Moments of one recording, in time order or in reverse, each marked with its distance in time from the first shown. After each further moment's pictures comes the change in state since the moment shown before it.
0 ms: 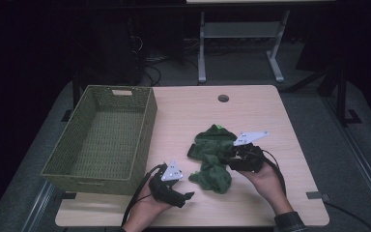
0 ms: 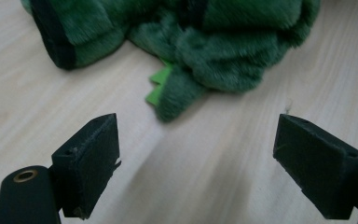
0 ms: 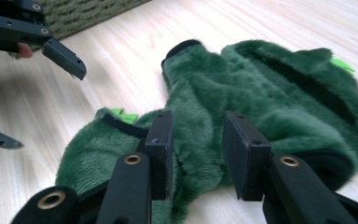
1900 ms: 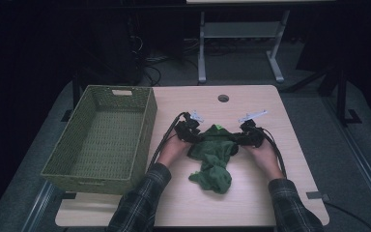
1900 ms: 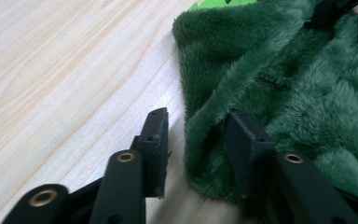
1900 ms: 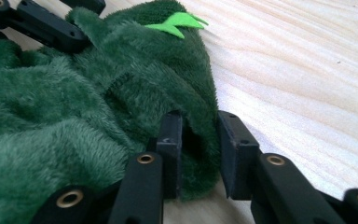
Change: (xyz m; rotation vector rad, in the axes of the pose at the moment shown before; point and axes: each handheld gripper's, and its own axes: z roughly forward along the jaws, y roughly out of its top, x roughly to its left) left arm 0.129 0.095 0.114 0.123 0.038 -0.015; right arm -0.108 -0.004 0.058 0.108 -0.114 0.173
